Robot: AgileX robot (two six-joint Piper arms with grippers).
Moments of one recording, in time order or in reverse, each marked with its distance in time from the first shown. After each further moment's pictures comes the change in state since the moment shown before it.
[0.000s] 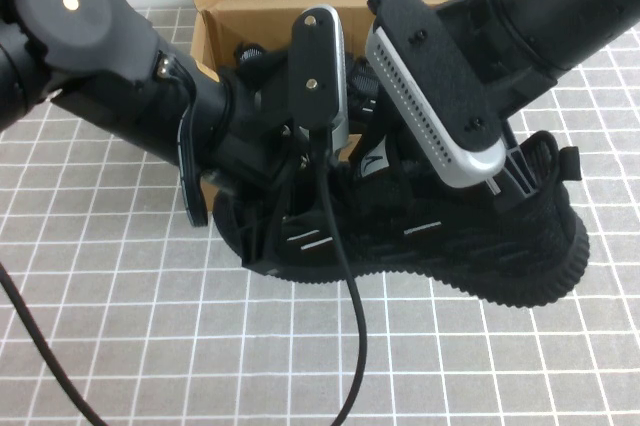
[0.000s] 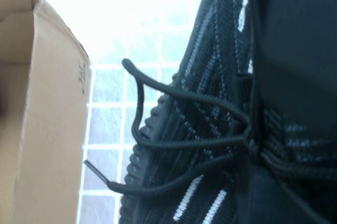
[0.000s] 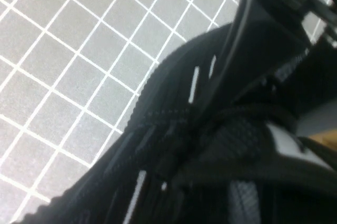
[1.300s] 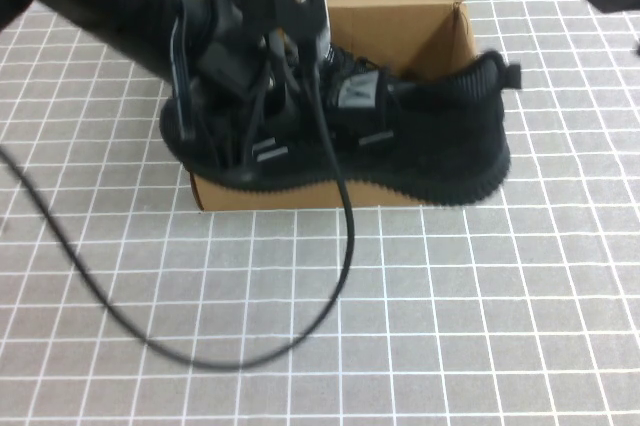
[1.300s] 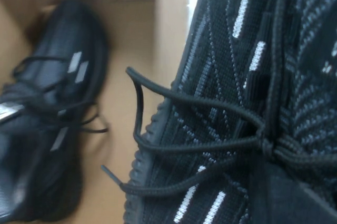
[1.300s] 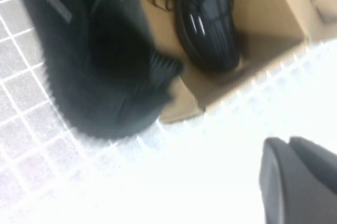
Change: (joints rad) right arm -0.123 -0.230 -0.062 -0.485 0.007 1.054; left arm 0.023 0.079 -0.262 0.272 0.070 -0.167
